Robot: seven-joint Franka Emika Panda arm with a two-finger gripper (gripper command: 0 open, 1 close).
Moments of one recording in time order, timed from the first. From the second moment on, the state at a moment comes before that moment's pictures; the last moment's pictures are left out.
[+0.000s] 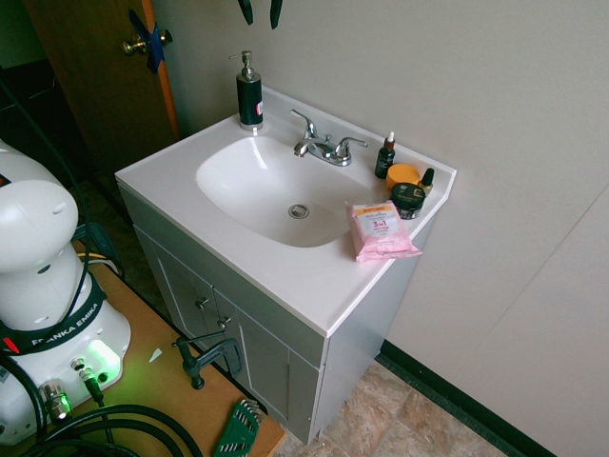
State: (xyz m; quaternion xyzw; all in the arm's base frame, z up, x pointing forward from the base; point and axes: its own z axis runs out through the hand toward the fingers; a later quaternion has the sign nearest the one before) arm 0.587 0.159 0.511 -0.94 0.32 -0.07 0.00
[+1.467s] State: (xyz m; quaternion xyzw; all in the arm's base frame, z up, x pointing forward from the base) arm 0.612 0.214 0.441 -0.95 0.30 -0.04 -0.02
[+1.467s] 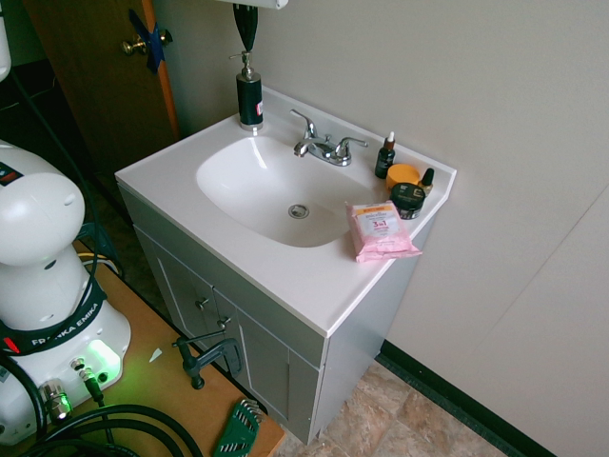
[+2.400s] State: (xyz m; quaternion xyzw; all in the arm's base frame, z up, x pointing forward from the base) arm 0.604 0.221 0.425 -0.95 0.30 -0.03 -0.03
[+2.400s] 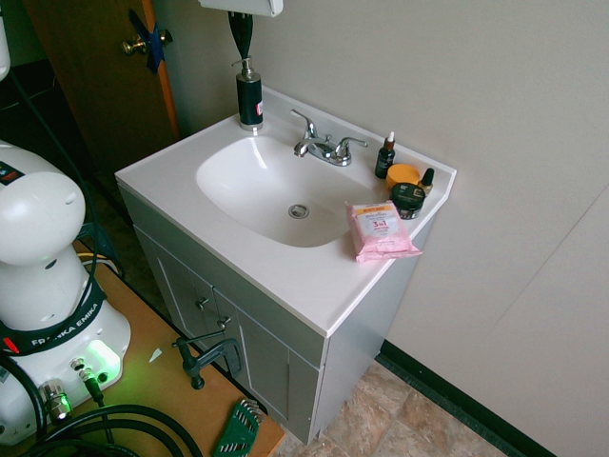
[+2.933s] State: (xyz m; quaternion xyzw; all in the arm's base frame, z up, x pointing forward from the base) arm 0.586 0.199 0.479 -0.95 0.31 -0.05 0.02
